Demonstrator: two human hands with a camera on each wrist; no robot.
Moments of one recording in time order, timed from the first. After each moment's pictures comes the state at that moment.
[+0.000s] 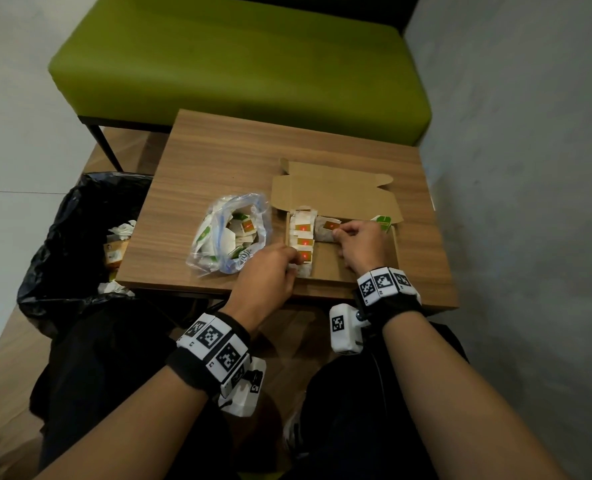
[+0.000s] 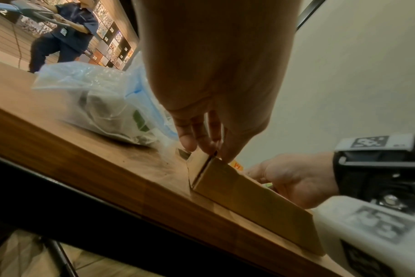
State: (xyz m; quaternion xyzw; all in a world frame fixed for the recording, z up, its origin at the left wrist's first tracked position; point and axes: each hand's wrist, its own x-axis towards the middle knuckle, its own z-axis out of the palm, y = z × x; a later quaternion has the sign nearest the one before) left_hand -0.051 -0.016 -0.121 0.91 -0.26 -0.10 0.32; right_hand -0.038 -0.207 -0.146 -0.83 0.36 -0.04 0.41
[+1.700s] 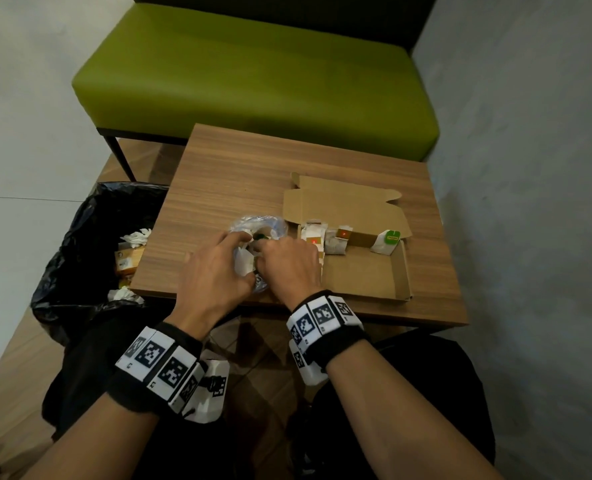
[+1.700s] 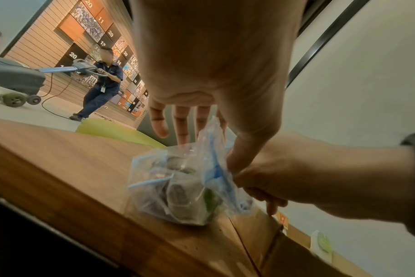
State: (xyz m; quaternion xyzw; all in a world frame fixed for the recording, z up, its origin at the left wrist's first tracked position) left_hand -0.035 0.054 -0.095 0.96 -0.12 -0.04 0.25; right_hand -0.037 -0.078 -0.100 -1.00 -0.04 -0.02 0.04
